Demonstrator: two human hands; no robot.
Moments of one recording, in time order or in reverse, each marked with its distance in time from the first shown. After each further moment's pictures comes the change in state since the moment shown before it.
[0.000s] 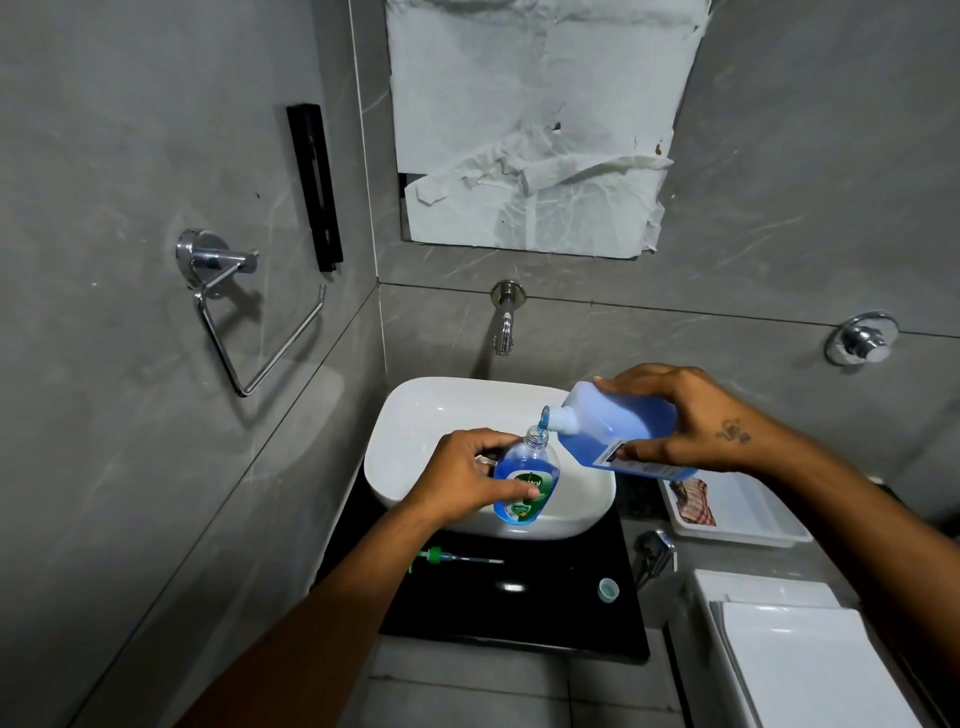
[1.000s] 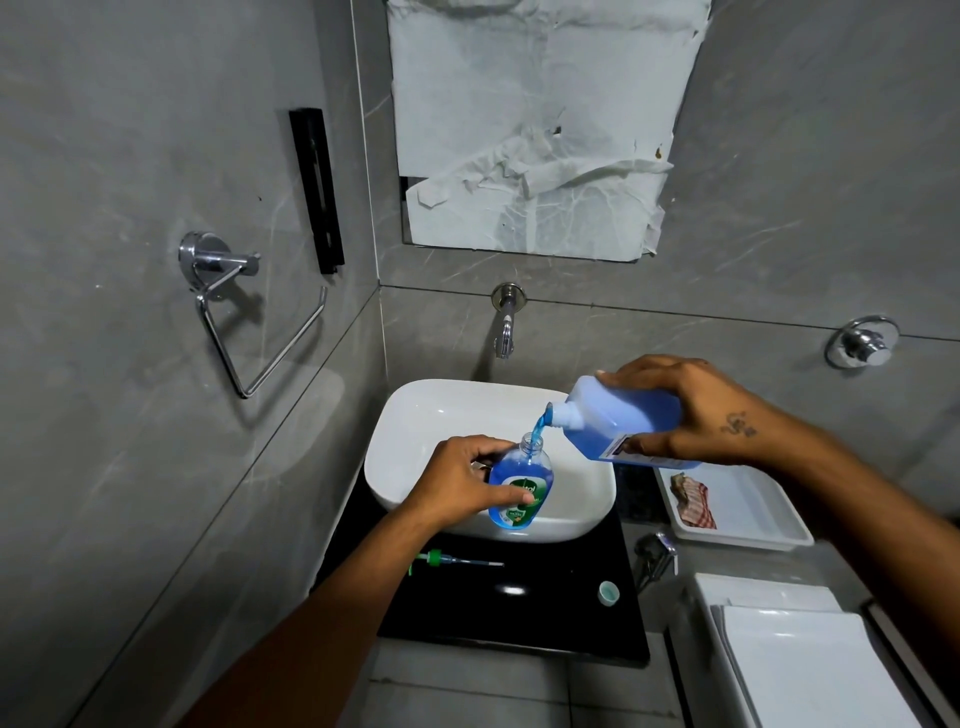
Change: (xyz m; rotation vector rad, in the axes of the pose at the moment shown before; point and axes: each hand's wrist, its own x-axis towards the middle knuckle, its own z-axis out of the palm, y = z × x) left_hand 0.000 -0.011 -0.002 0.036 0.012 -0.053; right_hand 0.004 0.000 -0.010 -0.104 0.015 -0.046
